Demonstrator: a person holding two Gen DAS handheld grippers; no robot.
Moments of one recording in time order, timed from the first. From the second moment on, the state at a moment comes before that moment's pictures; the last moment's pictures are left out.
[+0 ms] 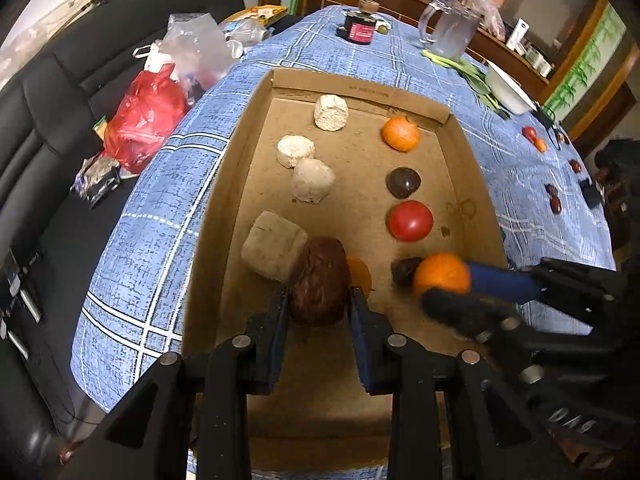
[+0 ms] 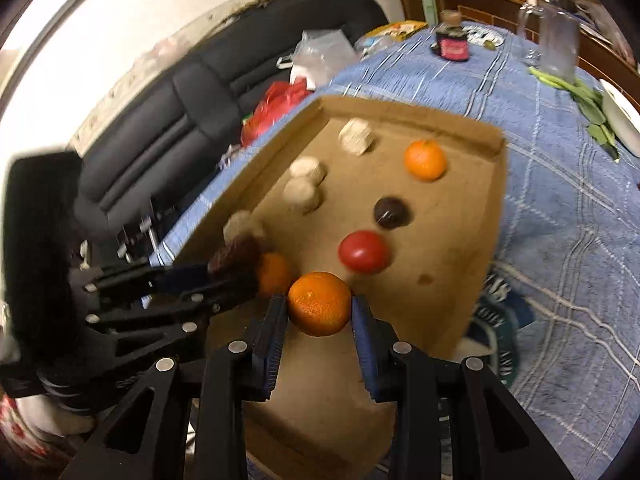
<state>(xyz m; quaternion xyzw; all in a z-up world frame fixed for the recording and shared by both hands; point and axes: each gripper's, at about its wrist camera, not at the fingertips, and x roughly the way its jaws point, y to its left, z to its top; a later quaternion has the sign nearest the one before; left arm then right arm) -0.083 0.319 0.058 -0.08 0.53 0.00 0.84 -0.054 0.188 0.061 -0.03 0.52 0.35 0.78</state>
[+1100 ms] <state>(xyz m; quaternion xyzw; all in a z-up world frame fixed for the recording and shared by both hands) -0.083 0.311 0.132 -0.03 0.46 0.02 0.89 -0.066 0.155 0.085 0.02 0.52 0.26 0.81</state>
